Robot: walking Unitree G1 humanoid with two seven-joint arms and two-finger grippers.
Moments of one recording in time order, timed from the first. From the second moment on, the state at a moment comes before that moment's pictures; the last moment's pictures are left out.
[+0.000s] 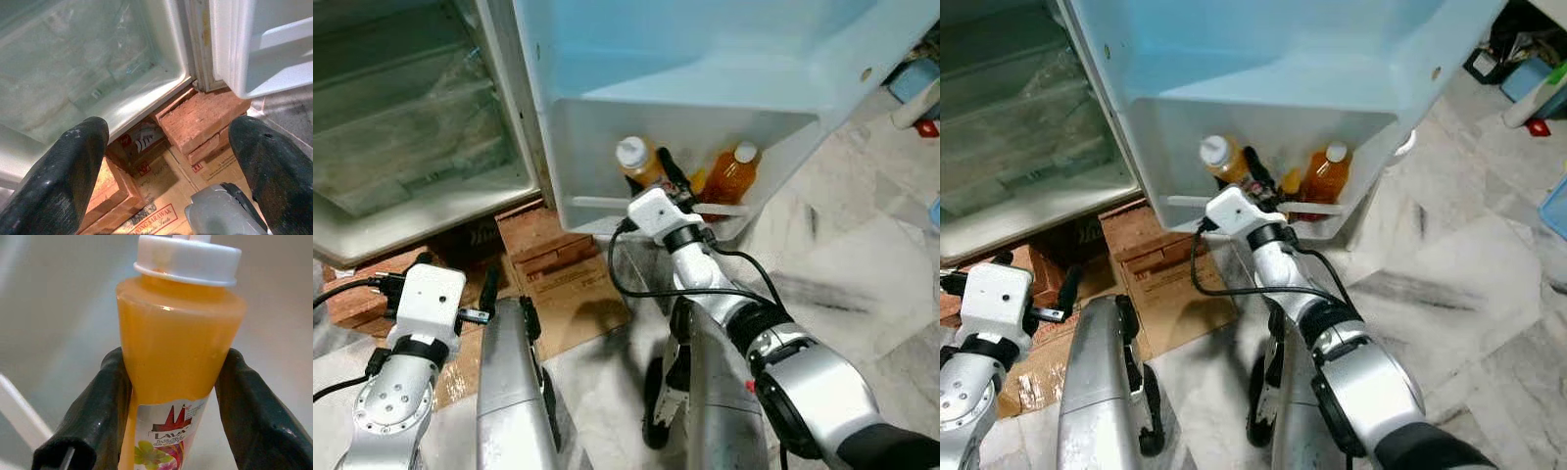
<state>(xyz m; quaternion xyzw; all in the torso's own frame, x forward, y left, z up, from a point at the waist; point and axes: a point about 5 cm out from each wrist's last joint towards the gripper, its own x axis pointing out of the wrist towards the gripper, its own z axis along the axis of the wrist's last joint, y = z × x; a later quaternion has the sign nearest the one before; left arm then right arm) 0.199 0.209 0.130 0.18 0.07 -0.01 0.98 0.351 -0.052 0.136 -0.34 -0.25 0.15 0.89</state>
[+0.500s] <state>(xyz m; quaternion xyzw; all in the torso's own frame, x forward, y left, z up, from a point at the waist) 0.198 0.209 0.129 0.17 0.07 -0.01 0.98 0.346 -0.069 0.083 -0.27 -0.04 0.14 0.95</state>
